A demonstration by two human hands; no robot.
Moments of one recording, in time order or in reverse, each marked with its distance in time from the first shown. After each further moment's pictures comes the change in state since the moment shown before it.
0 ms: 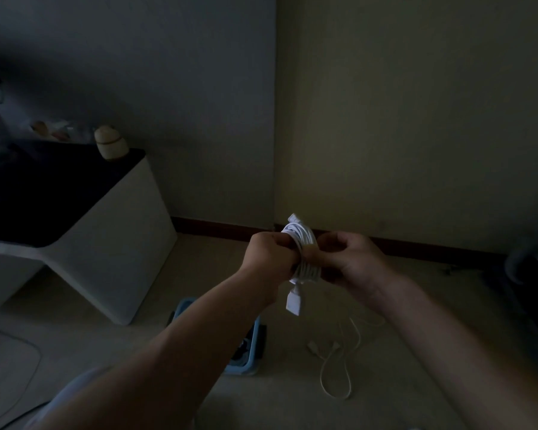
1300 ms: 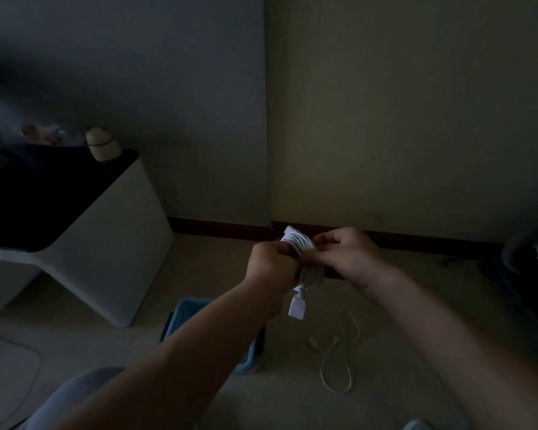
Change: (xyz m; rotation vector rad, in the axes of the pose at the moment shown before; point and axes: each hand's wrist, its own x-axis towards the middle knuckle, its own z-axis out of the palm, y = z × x) left_hand -0.016 -0.007 0.019 0.000 0.030 -0.056; right_hand 0.006 0.003 -0.010 -0.301 0.050 0.016
